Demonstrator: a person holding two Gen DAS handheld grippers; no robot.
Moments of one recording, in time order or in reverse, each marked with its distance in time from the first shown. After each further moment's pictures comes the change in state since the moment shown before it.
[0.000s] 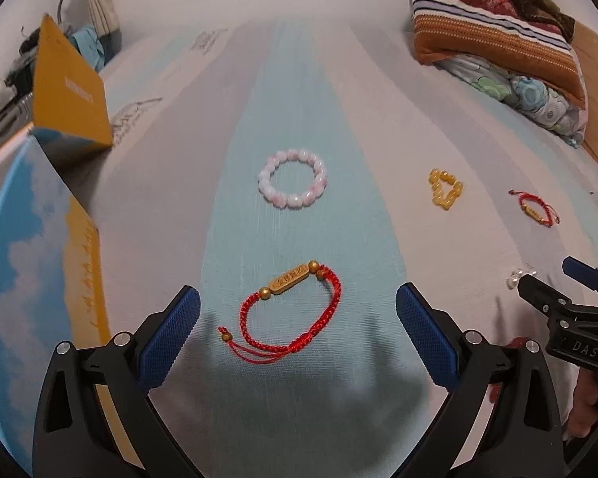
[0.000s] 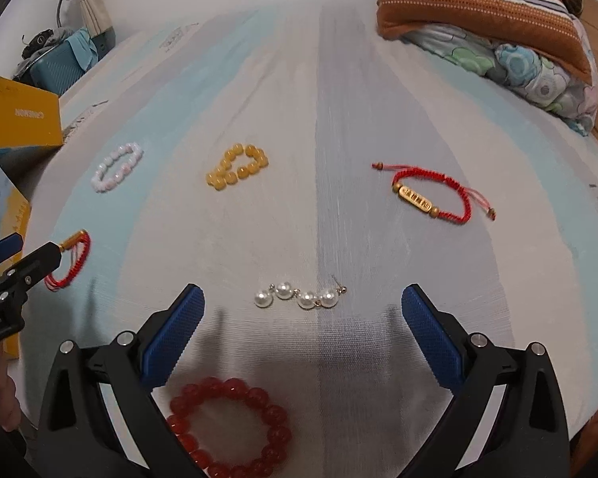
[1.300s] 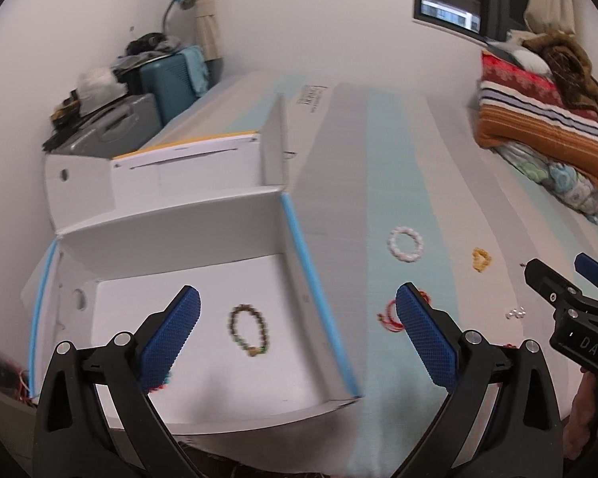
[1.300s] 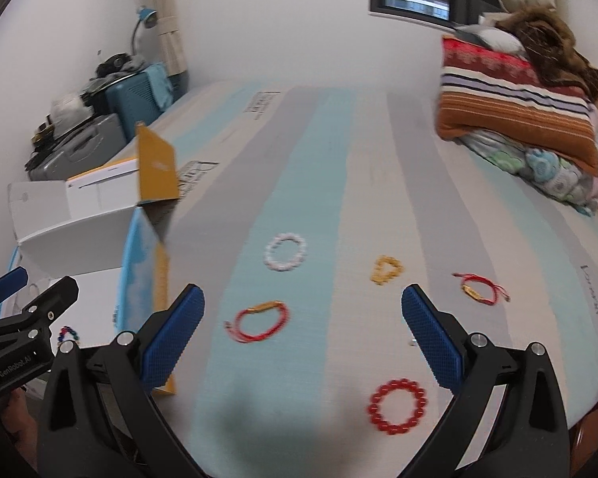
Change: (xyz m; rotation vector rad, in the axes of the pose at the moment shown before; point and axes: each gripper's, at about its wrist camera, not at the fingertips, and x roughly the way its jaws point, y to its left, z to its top) left arm -0.189 0.106 -0.008 -0.169 -0.150 0.164; right arm -0.172 0.146 0.033 -0.111 -0.219 0.086
